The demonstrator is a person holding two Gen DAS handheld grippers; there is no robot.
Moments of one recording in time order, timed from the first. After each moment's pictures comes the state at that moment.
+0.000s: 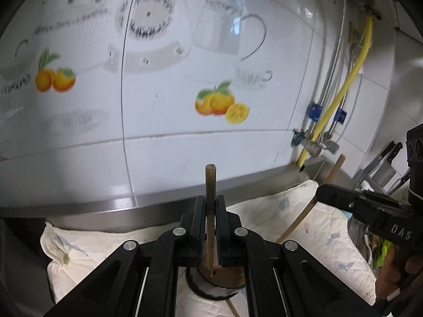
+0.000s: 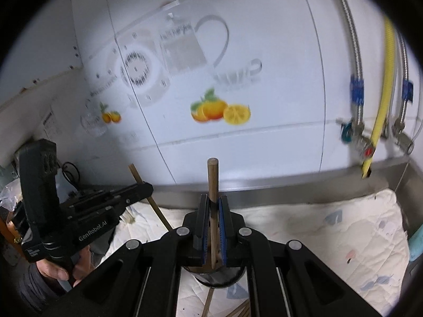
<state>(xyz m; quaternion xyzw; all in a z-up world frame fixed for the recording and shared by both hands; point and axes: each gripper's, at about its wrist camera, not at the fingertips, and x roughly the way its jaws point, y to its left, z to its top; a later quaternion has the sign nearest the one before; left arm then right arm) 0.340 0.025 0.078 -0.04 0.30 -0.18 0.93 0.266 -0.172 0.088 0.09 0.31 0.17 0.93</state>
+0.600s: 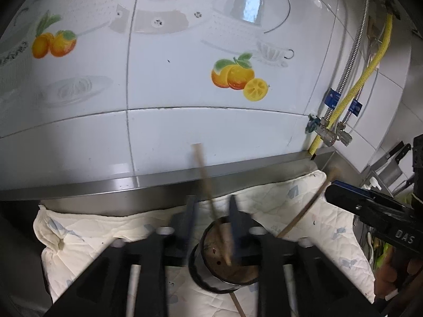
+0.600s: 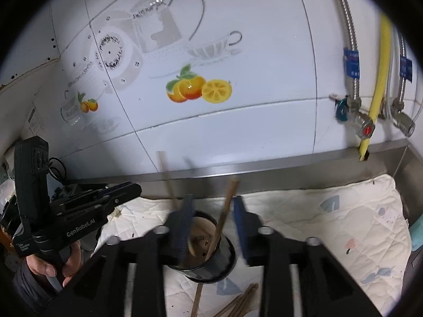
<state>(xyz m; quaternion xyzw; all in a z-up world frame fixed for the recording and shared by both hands) 0.358 0.027 0.055 -0.05 0.35 -0.16 0.92 0.278 -0.181 0.078 0.09 0.33 0.14 0.93</state>
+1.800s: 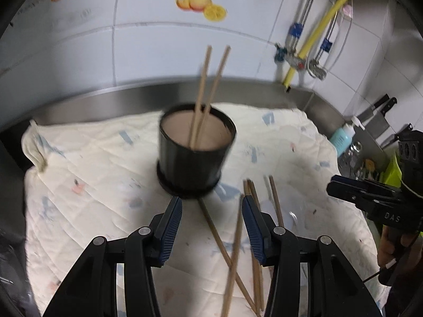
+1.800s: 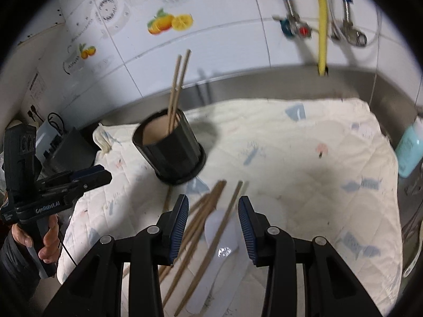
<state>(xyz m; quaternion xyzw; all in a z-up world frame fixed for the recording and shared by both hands) 0.227 -0.002 -0.021 -0.03 0.43 -0.20 0.88 0.174 -0.240 -0.006 0.10 0.43 0.14 0.89</state>
